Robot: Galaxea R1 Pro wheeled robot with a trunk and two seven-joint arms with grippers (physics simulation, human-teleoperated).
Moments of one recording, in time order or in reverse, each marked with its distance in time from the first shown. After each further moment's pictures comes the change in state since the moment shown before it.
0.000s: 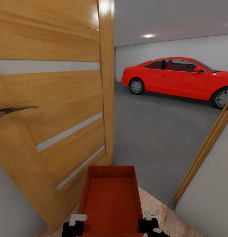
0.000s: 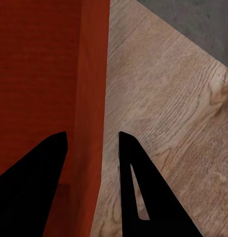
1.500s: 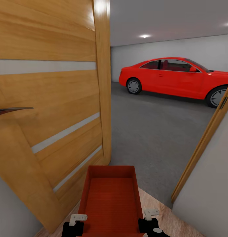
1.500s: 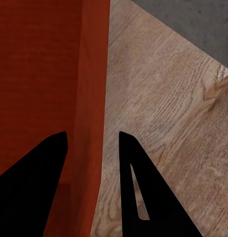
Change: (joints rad) left arm 0.000 0.000 -0.002 -0.001 0.000 0.000 0.000; right arm 0.000 0.000 0.000 0.000 0.001 0.000 0.000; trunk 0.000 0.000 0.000
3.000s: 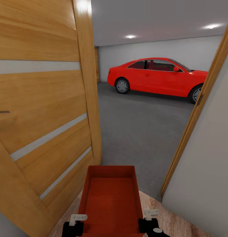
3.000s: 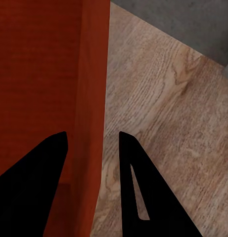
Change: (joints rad) left arm 0.000 0.000 0.000 0.000 0.000 0.000 0.000; right arm 0.000 0.000 0.000 0.000 0.000 0.000 0.000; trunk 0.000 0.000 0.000
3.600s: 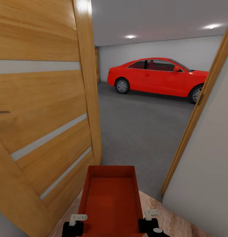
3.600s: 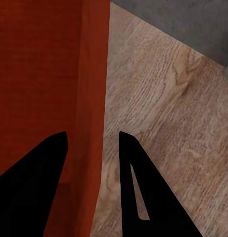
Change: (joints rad) left arm 0.000 0.000 0.000 0.000 0.000 0.000 0.000; right arm 0.000 0.000 0.000 0.000 0.000 0.000 0.000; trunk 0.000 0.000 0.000
